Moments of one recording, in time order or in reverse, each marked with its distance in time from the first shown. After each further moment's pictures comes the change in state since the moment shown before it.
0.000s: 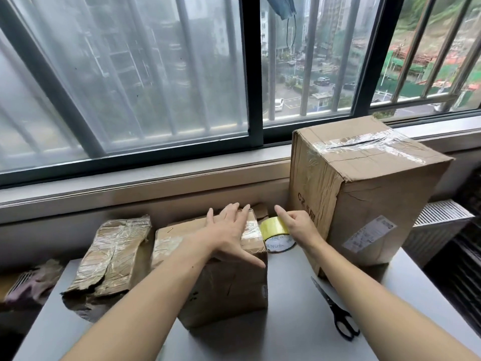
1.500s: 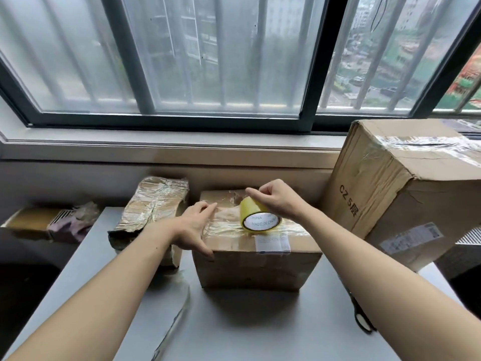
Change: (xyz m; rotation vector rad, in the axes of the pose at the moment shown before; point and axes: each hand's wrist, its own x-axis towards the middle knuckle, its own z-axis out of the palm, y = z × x) left_hand -0.077 -0.162 0.078 -0.281 0.011 -0.085; right_hand -0.021 -0.101 0.115 -0.397 -0.398 -0.268
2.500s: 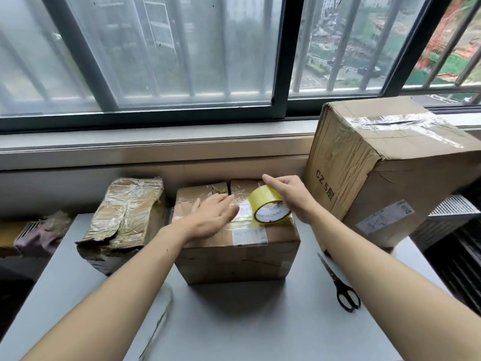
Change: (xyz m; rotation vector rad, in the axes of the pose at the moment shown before) left_hand 0.048 0.078 0.012 -0.097 0.096 0.080; right_hand -0.025 0.063 -0.038 0.467 0.200 0.198
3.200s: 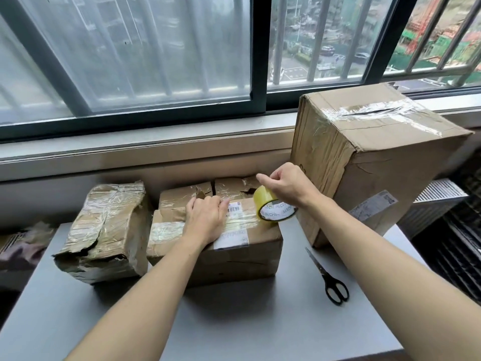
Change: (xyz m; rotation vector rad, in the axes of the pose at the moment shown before) left_hand 0.049 0.031 0.050 0.121 0.414 -0.193; right_hand -0.004 -0.011 -0.048 -0.494 0.055 -0.120
